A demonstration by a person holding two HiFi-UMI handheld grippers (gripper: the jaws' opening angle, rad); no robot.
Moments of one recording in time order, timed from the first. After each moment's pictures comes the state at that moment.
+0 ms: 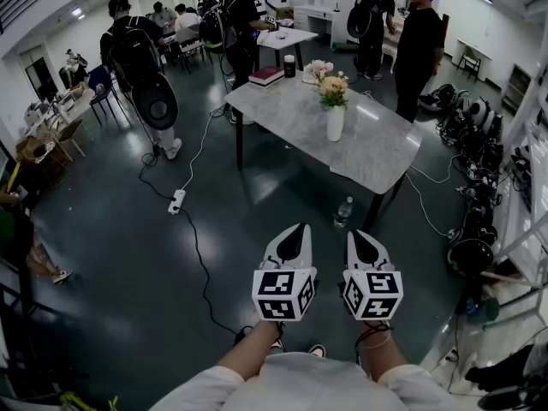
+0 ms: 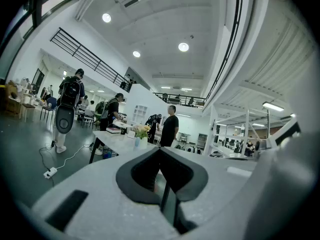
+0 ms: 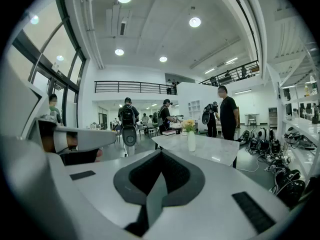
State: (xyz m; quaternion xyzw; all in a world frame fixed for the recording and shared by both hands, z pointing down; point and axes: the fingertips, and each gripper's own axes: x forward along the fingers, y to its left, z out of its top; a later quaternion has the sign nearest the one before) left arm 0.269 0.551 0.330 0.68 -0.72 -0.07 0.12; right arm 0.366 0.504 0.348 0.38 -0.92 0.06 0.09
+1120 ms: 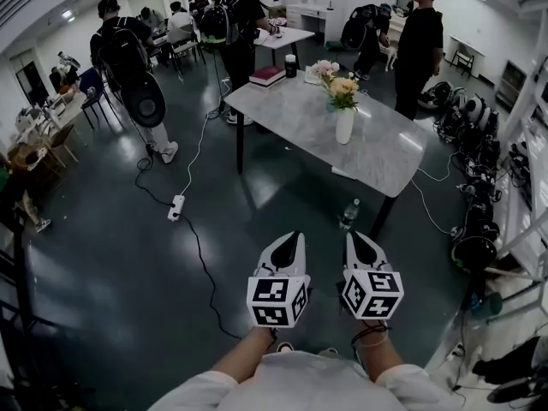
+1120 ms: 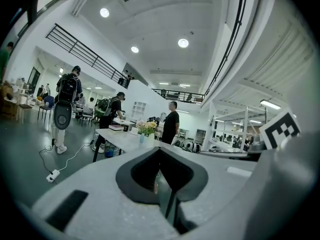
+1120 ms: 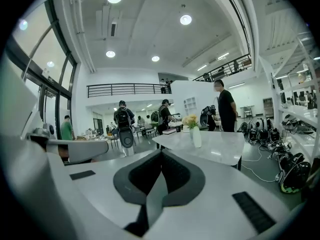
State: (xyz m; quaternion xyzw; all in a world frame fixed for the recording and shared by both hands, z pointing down) left arm 0.183 0.562 0.353 0.69 -0.71 -0.05 0.13; right arm 0.286 0.502 0.364 0.39 -0.91 0.10 0.07
